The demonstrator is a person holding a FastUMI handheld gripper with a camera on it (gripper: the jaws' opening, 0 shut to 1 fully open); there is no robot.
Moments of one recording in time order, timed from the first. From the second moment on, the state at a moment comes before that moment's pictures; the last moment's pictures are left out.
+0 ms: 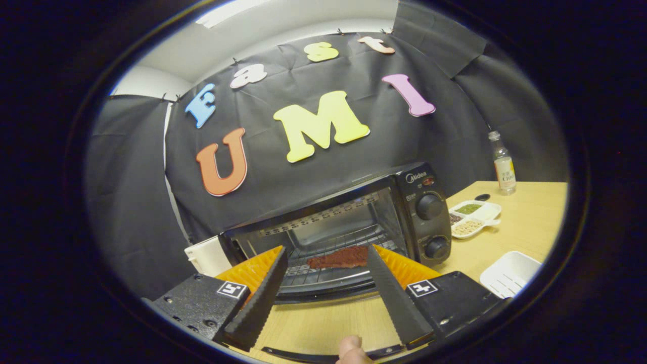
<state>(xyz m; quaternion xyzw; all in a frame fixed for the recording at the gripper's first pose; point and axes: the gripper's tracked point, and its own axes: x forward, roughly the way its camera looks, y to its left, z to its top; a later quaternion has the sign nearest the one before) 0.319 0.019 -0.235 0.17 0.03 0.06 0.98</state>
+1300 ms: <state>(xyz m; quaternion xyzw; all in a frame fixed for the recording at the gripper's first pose) 0.202 0.033 -0.342 0.00 0.27 0.02 0.96</state>
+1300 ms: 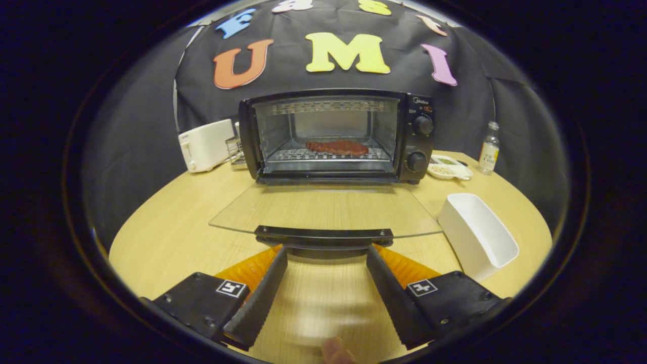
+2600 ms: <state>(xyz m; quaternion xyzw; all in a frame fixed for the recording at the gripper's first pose) 0.247 0.043 -0.229 -0.03 0.16 0.02 0.99</state>
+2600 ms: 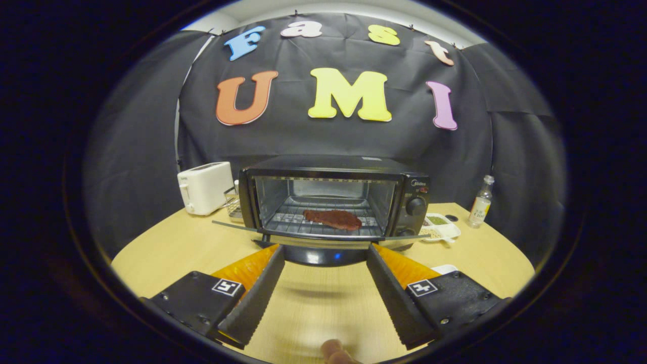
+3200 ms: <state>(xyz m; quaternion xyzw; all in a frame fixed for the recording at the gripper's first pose) 0.307 0.065 -0.188 -0.05 0.13 0.02 0.99</state>
